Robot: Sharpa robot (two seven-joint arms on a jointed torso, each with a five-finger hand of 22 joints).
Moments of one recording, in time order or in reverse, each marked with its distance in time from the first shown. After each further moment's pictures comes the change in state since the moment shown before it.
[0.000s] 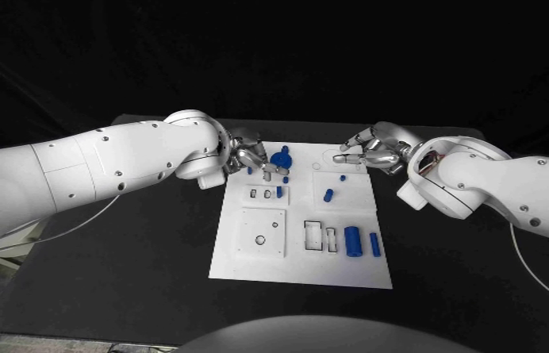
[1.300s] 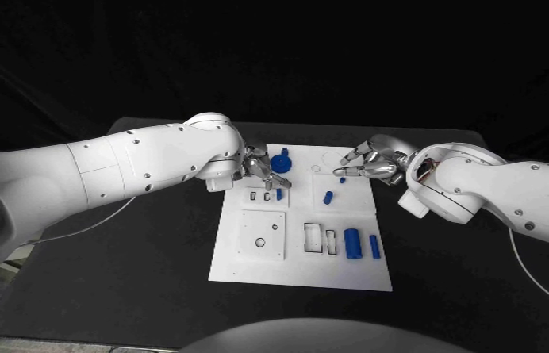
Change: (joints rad) left arm -0.011 0.105 -0.001 -0.075 -0.054 0.108 -0.159; left_hand -0.039 0.025 0.023 -0.004 0.024 -0.195 0.005 0.198 0.484 0.004 -0.003 0.000 0.000 0.004 -0.003 0.000 0.000 0.000 0.016 -0.005 0.015 0.000; right arm -0.014 0.007 -0.003 -0.018 -0.008 0.078 -0.050; right_hand 0.000 0.000 -0.006 0.006 0.000 -0.010 0.003 0.000 0.001 0.000 0.000 0.000 0.000 0.000 0.000 0.000 0.000 0.000 0.000 0.000 0.000 0.000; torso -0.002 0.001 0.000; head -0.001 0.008
